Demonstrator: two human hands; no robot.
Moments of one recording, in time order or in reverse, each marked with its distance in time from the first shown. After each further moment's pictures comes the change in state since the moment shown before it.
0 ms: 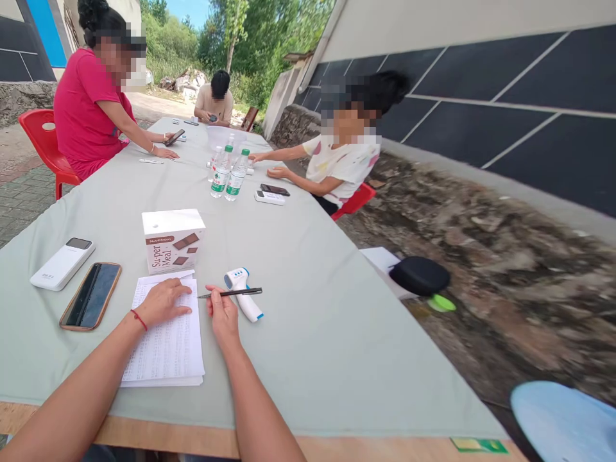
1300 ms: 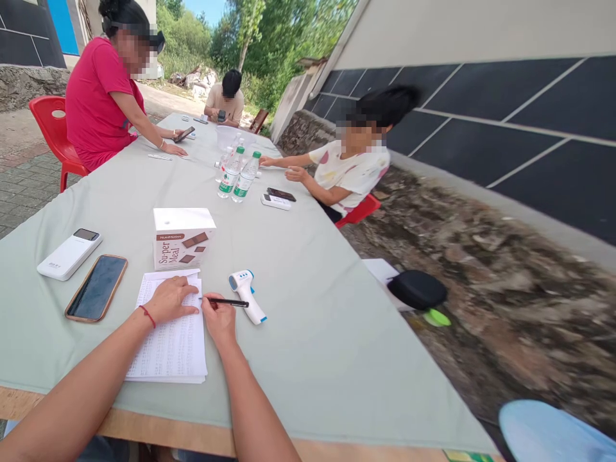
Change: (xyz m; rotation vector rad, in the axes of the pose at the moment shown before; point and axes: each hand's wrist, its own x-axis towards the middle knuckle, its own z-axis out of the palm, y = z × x) left_hand 0.002 0.010 0.002 0.001 -0.017 -0.013; right_hand -0.003 0.009 0.008 -0.360 0.068 0.015
